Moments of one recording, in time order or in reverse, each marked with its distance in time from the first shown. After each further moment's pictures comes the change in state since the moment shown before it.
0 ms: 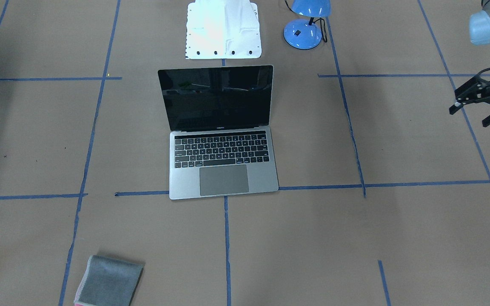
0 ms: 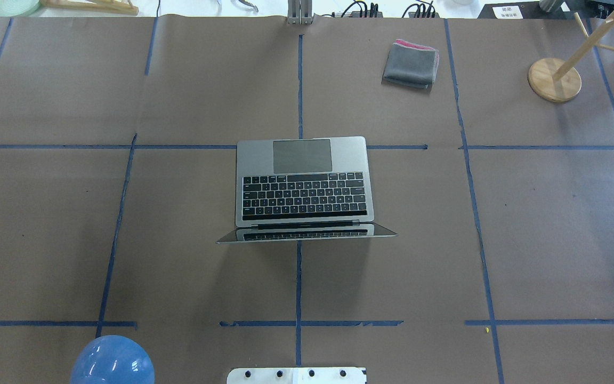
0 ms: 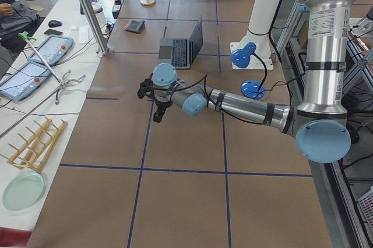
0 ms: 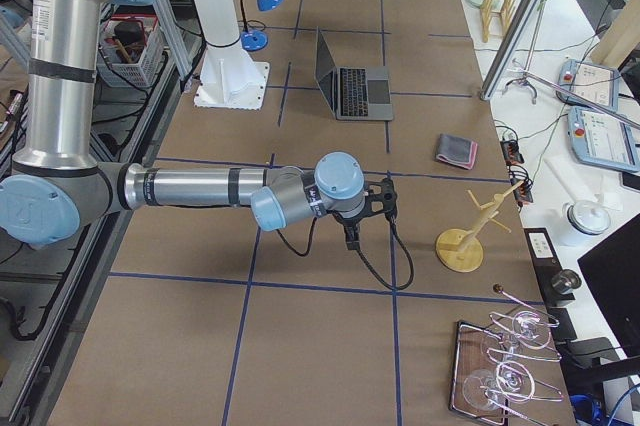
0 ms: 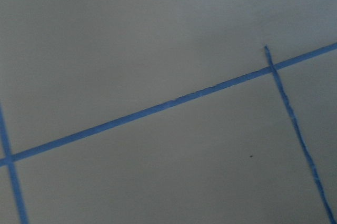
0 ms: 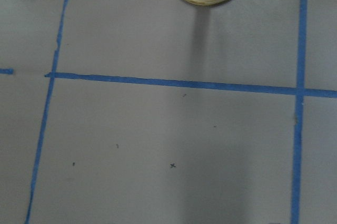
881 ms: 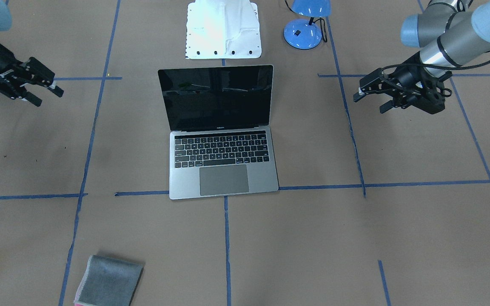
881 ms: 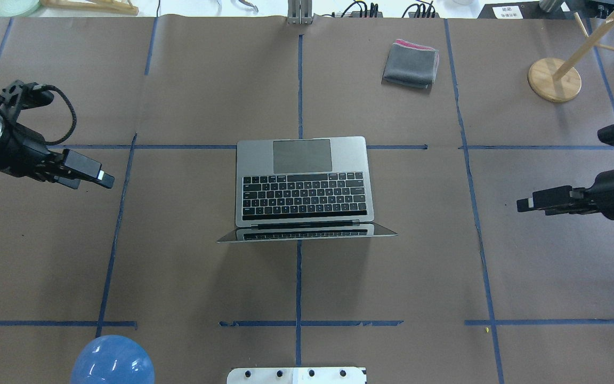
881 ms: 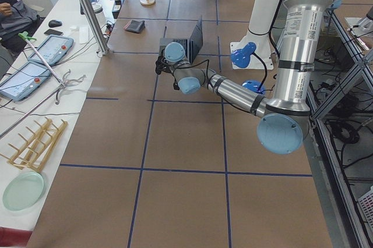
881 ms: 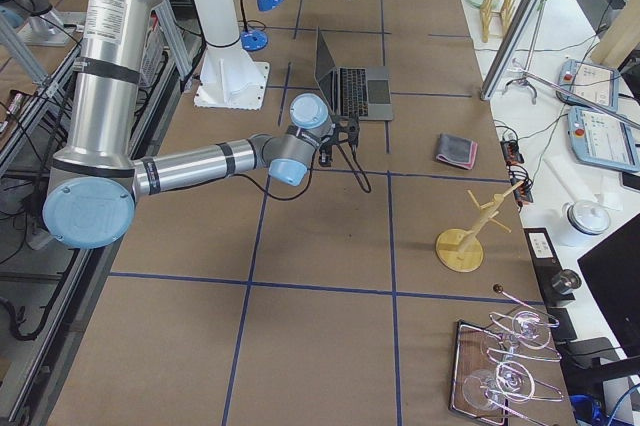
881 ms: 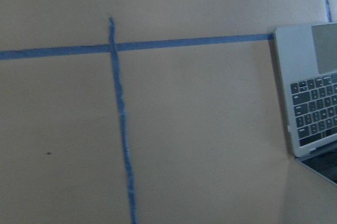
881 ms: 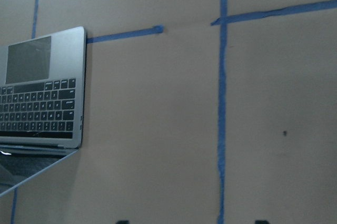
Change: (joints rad) left arm 0.287 -0.152 -0.040 -0.168 -0.040 -0.598; right arm -0.593 -0.021 0.198 0.459 -0.302 0.798
